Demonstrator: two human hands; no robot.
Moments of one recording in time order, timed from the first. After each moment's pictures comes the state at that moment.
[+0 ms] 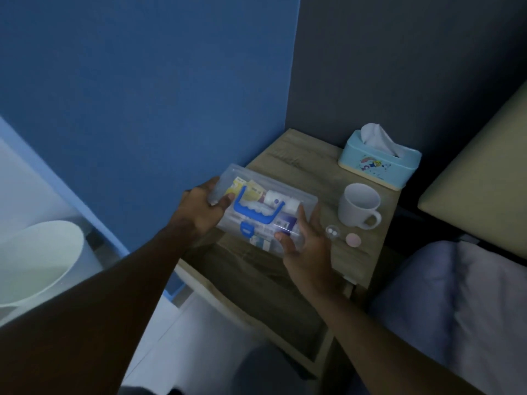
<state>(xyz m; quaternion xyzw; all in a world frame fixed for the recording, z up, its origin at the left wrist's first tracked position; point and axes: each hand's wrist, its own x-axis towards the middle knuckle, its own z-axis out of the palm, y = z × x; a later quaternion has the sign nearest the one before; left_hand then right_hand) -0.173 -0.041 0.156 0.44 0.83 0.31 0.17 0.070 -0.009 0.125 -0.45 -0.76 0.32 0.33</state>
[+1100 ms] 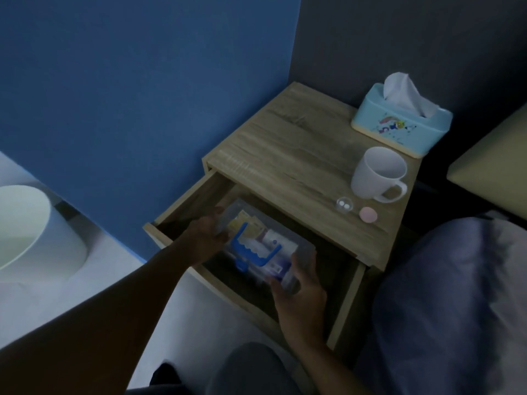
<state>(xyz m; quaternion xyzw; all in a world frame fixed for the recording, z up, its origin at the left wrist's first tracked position) -0.161 -0.061 0.014 0.45 0.76 0.25 0.40 0.086 -0.077 0.014 -0.61 -0.68 0.35 0.21</state>
